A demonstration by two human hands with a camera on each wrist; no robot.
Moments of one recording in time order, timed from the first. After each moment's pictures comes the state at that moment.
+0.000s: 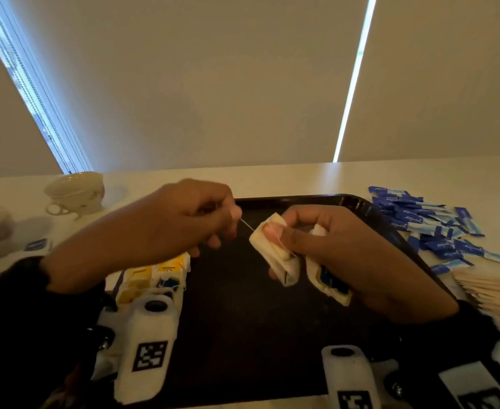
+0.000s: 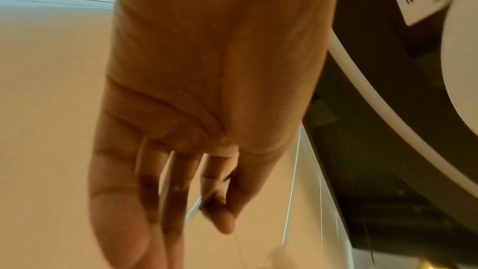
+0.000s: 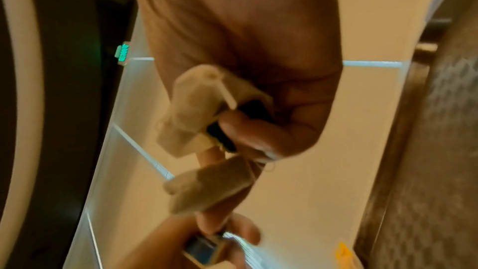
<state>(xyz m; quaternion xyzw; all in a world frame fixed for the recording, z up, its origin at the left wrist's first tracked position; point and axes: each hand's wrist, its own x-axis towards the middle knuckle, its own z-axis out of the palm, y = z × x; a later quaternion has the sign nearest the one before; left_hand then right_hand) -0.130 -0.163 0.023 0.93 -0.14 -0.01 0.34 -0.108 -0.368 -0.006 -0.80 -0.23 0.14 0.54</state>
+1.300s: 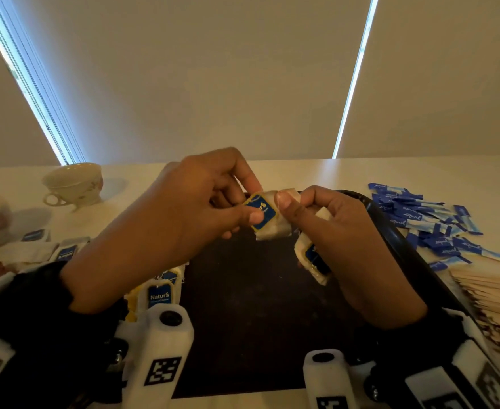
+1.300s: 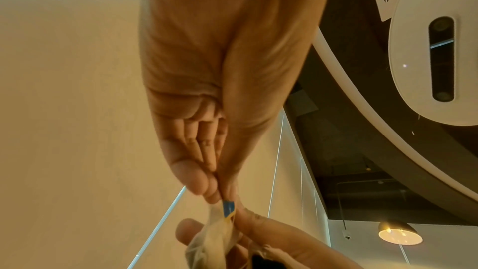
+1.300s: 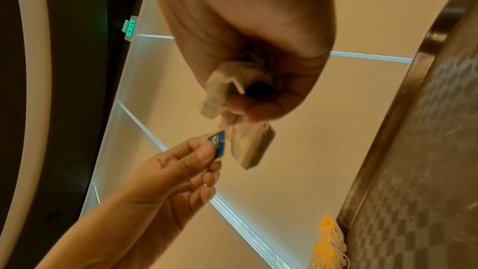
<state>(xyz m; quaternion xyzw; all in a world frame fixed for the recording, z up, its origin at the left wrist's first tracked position) -0.136 -0.185 0.019 0.88 -0.16 0.12 0.43 -0.102 -0.356 -0.027 -0.73 -0.20 -0.02 0.66</state>
